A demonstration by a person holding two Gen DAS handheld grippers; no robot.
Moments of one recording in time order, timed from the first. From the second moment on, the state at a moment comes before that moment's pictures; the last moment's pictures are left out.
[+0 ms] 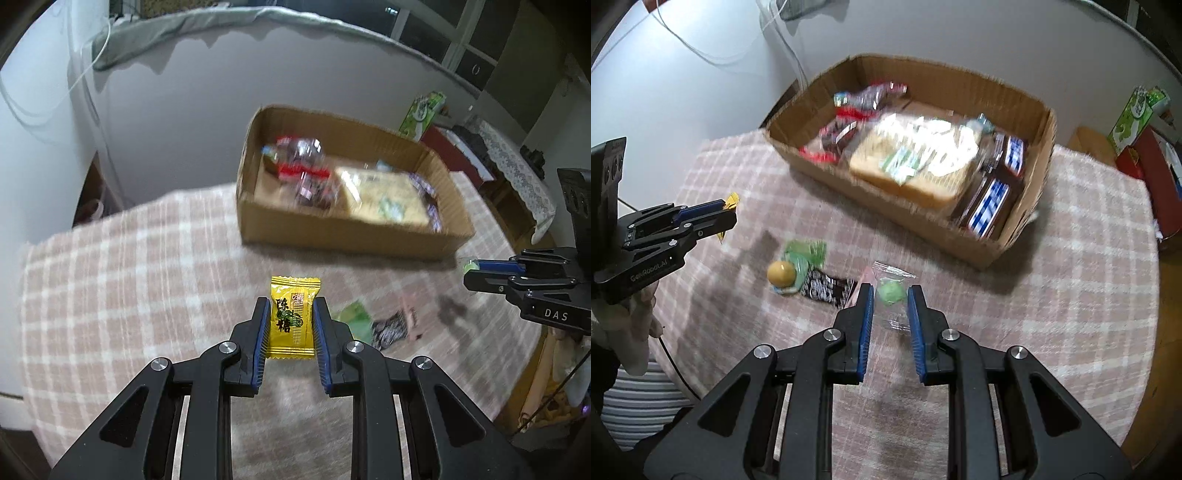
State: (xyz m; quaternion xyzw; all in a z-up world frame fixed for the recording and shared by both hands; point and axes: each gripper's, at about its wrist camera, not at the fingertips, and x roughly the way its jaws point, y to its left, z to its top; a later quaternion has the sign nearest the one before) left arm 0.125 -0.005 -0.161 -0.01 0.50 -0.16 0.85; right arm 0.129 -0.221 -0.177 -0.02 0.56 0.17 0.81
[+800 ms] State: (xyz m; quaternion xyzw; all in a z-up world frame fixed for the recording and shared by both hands) left arm 0.216 -0.046 -0.122 0.01 0.45 -0.17 0.88; right arm 0.229 -0.231 -0.125 -0.02 0.51 0.15 0.85
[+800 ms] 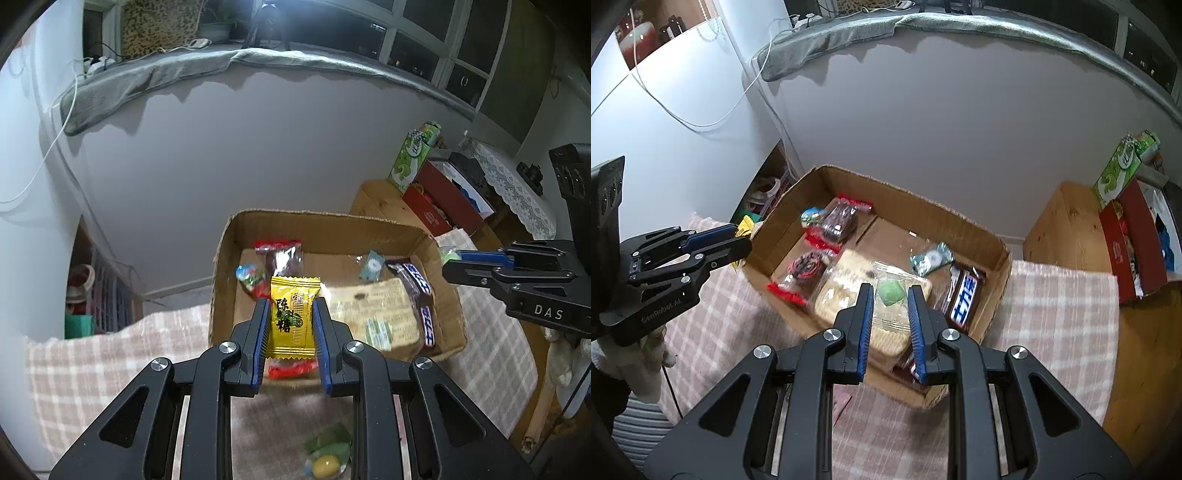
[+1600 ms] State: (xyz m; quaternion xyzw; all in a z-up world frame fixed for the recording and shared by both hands) left arm 0.233 -0.055 -0.130 0.02 0.45 -0.16 0.88; right arm 0.253 -0.230 -0.147 -0.03 0.52 0.14 0.84
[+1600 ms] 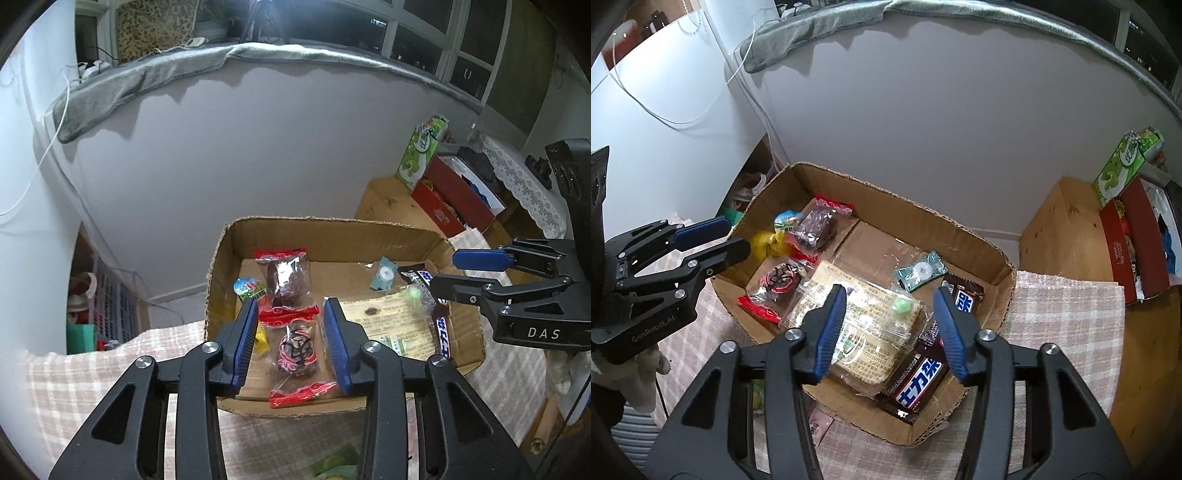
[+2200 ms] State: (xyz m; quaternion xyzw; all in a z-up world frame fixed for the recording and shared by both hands) left arm 0.206 -0.045 -0.117 0.02 0.44 -0.15 0.89; right arm 0.227 -0.226 -0.131 -0.03 0.50 0.15 0.85
